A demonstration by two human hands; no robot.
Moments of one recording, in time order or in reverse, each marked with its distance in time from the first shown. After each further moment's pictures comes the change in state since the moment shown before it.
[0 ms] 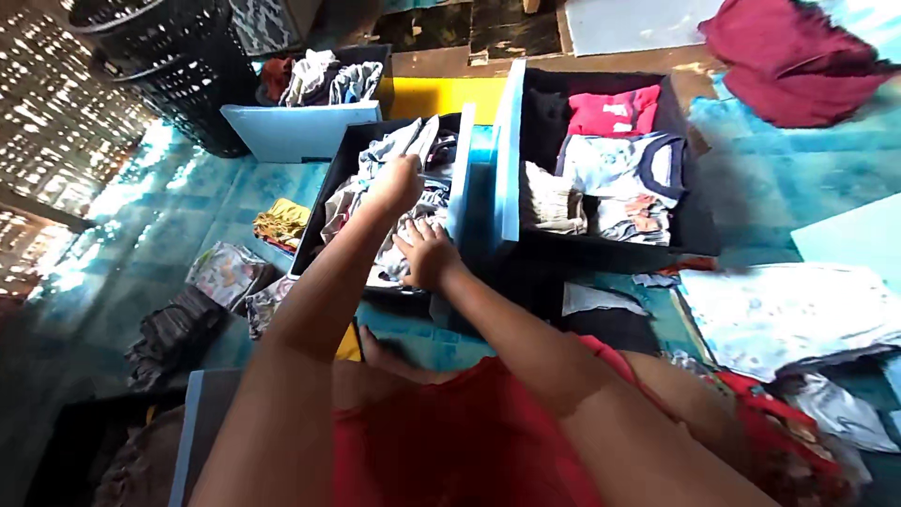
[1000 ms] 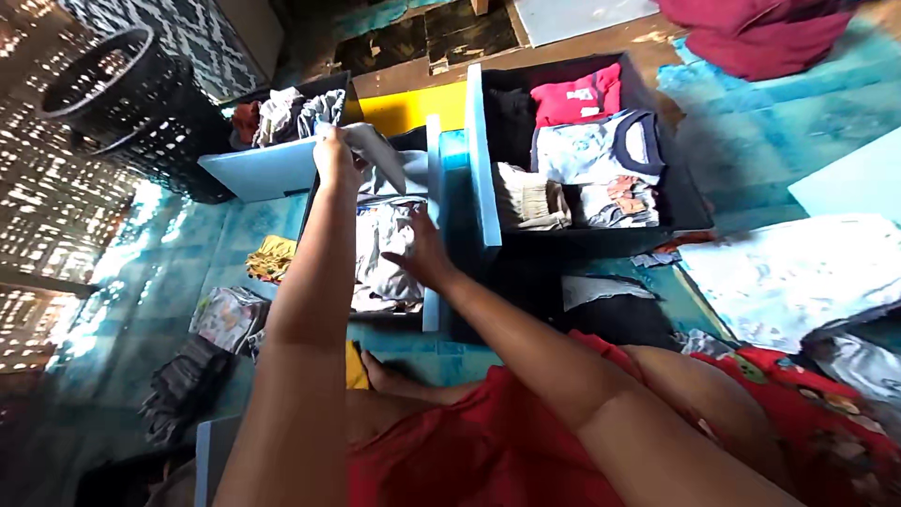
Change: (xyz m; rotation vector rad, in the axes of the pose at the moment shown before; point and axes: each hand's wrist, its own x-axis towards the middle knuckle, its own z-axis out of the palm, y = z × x) left_hand 0.081 -0.015 -0.021 -1.376 0.609 -0.405; right_hand 0.002 0.020 -0.009 0.669 0.533 0.167
